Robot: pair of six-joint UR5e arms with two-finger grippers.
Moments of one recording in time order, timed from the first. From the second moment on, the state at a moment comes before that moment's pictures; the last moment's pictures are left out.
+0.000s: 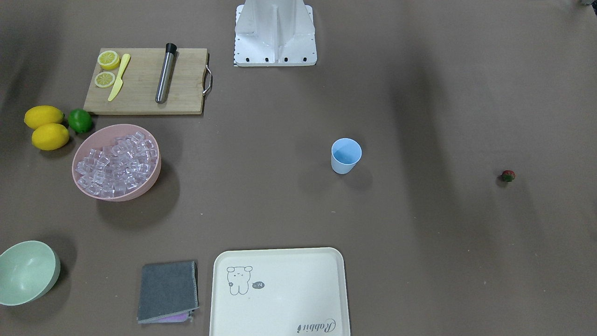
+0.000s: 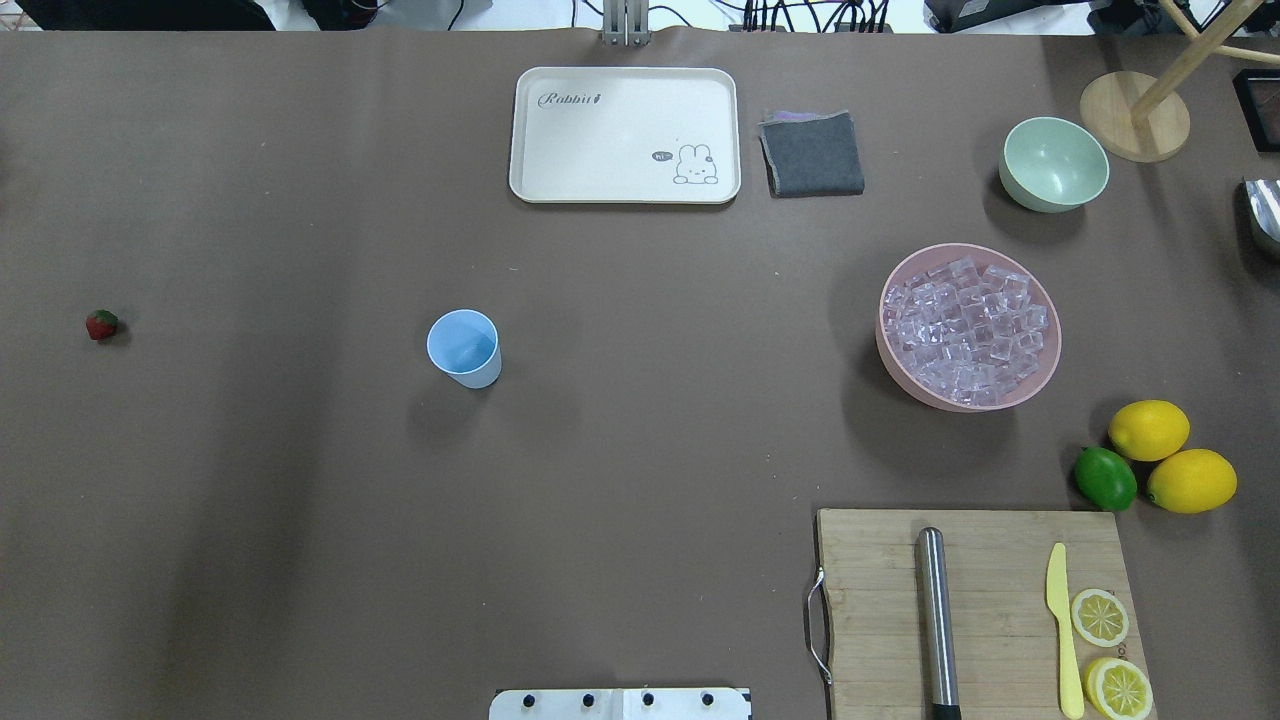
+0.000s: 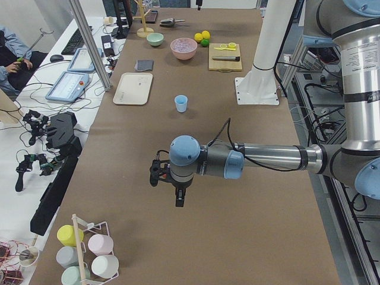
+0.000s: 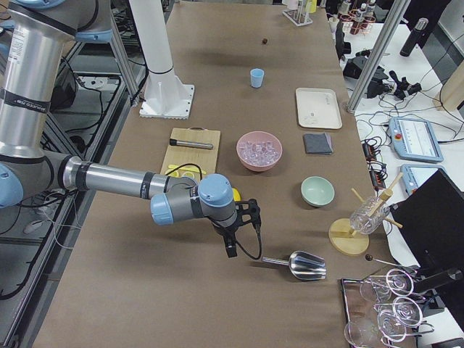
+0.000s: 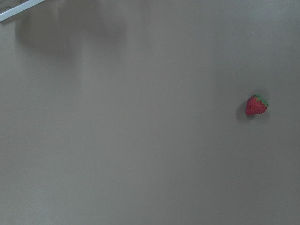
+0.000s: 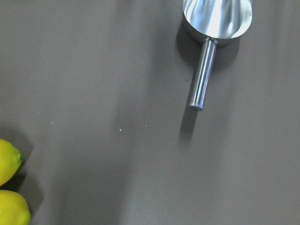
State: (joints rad) left arm -1.59 -1.40 -1.79 -1.69 -2.42 -0.09; right arm 1.50 -1.89 1.74 -1.13 2.31 0.02
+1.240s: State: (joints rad) left arm -1.56 -1.47 -1.75 -1.82 -2.55 -0.11; right arm 1.16 -1.64 1.88 -1.12 2.20 0.79
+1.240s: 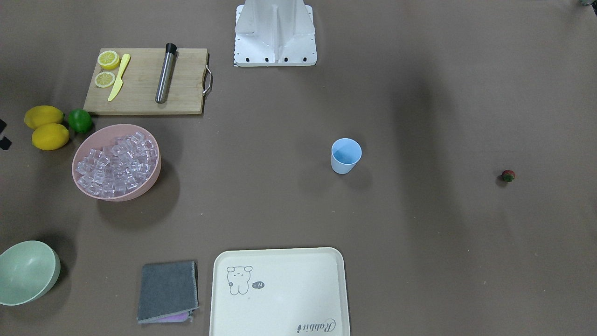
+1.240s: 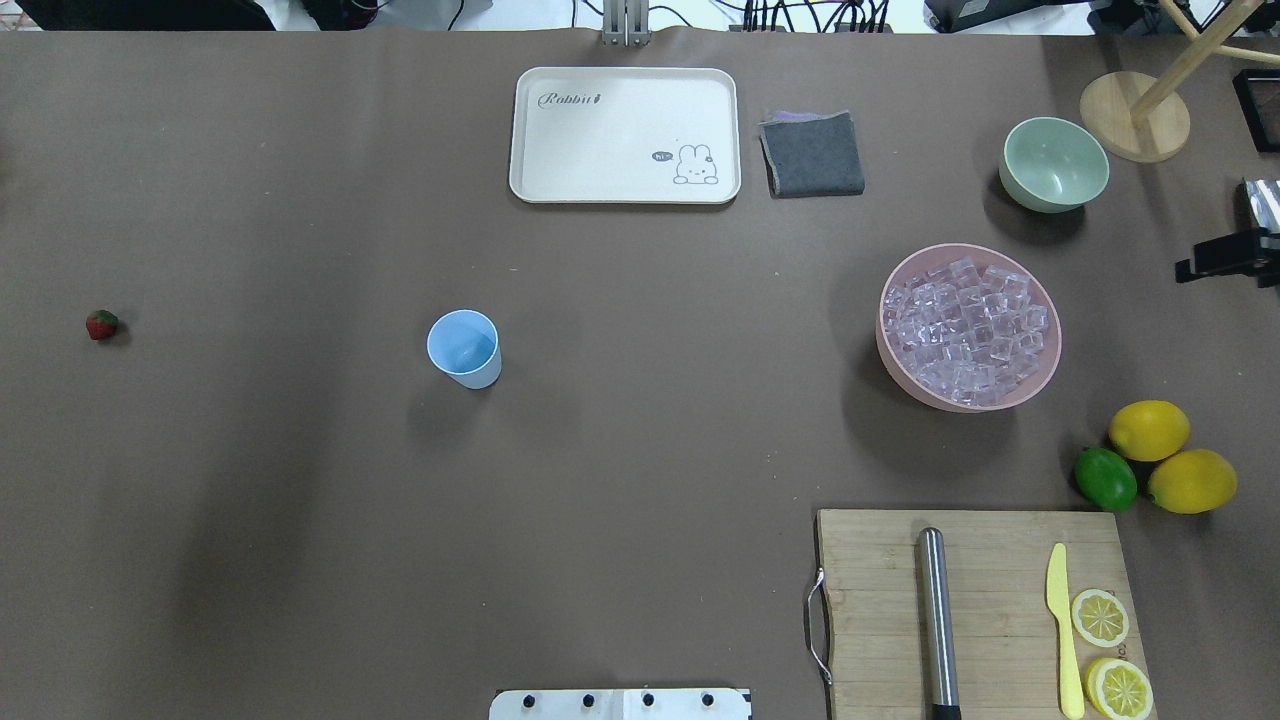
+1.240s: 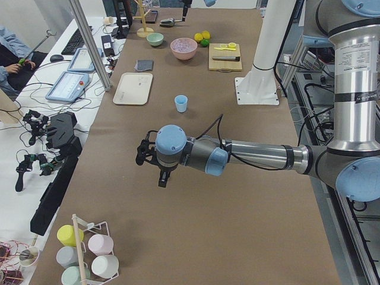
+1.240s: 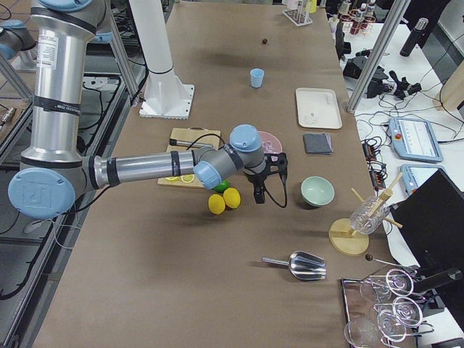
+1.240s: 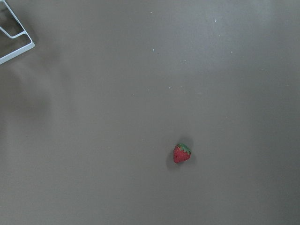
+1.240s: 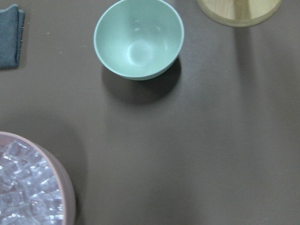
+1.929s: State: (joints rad) left arm -1.56 -1.47 -1.74 -1.83 -2.55 -0.11; right arm 0.79 -1.36 1.96 -1.45 1.89 1.16
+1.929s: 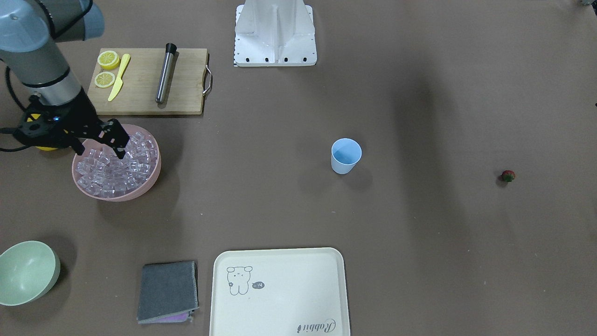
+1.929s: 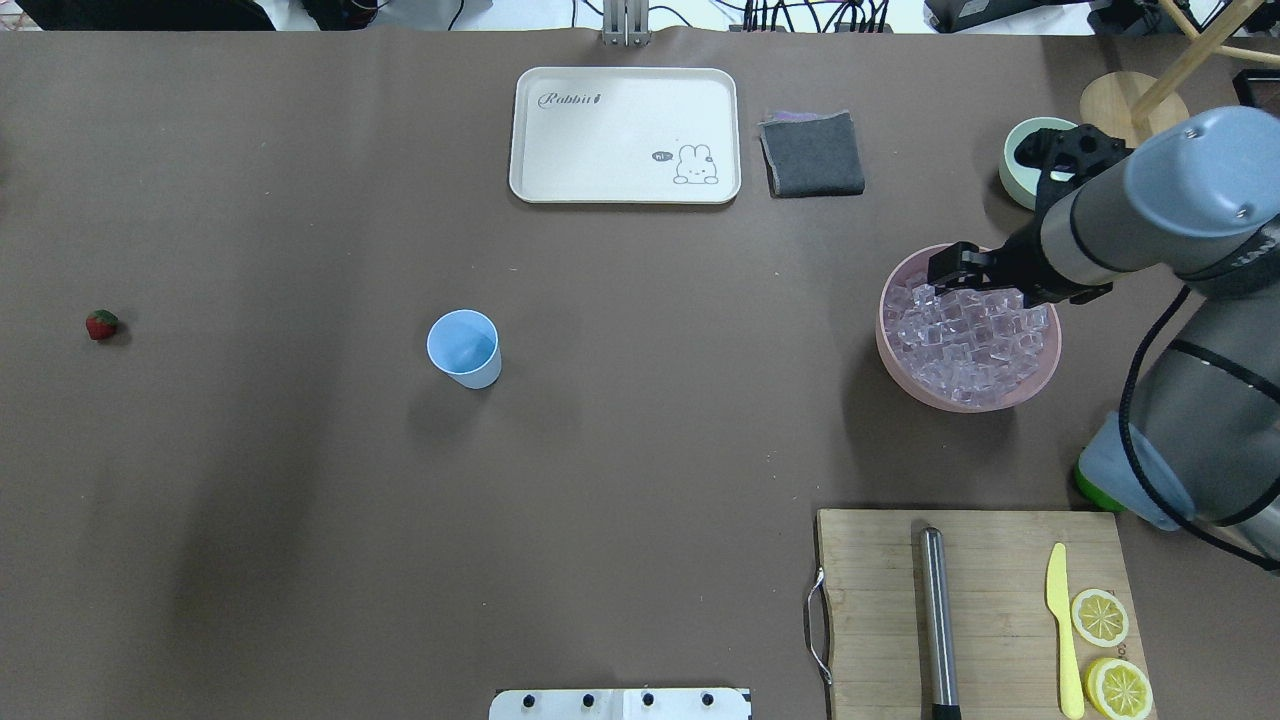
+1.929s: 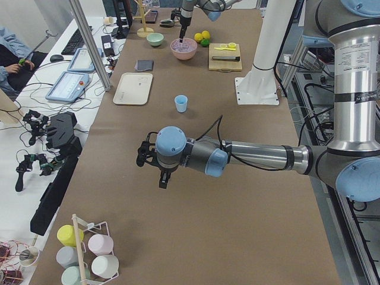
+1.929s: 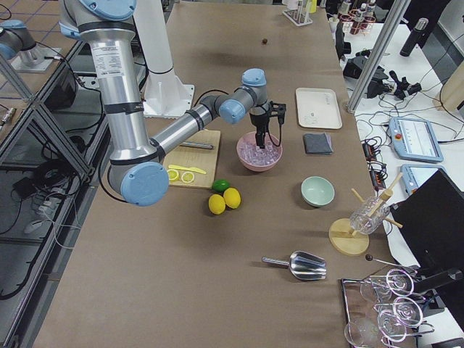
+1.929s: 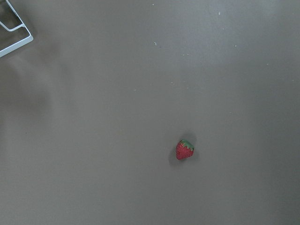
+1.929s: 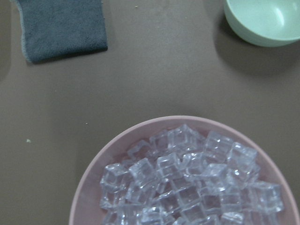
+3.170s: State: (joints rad) left arm -1.55 -1.47 -1.74 -1.83 -2.55 -0.11; right arm 0.63 -1.42 1.98 -1.46 1.76 1.48
